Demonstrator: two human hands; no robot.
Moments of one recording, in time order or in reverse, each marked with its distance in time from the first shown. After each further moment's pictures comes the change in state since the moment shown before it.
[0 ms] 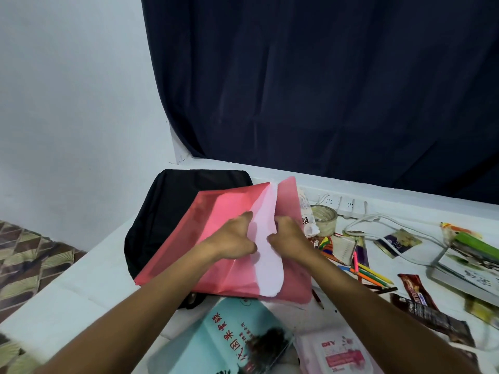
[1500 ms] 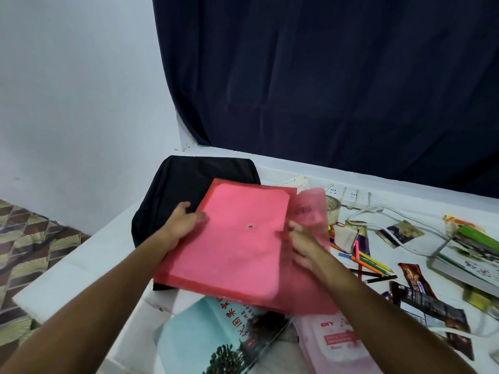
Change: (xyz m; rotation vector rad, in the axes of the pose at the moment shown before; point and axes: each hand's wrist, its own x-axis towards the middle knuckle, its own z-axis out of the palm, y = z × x) left_hand 0.012 -0.123 -0.021 -0.555 0.286 -0.402; right_hand -0.012 0.042 0.020 1.049 -0.154 0.280
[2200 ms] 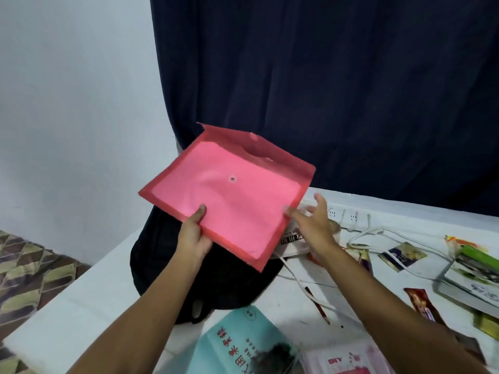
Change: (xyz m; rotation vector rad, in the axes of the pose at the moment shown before) left_hand -0.002 0.053 0.031 -1.364 -0.104 0.036; right_hand -0.015 -0.084 0.019 -0.274 0.354 -0.418
